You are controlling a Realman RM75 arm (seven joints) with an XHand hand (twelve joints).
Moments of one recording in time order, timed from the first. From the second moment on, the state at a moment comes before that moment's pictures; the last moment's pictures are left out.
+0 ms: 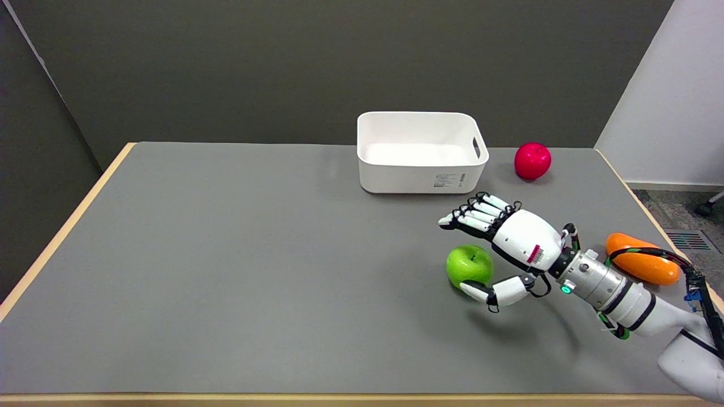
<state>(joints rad) -0.30 -0.85 -1.52 1.18 -0.18 0.98 0.88</state>
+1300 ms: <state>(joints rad) -0.31 -0.89 -1.53 1.15 -0.20 0.93 0.84</state>
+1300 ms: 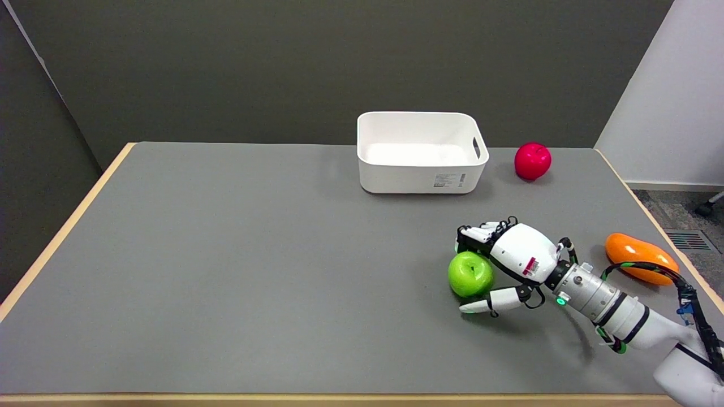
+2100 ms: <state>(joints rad) -0.20 -0.89 -1.52 1.25 0.06 0.95 0.77</state>
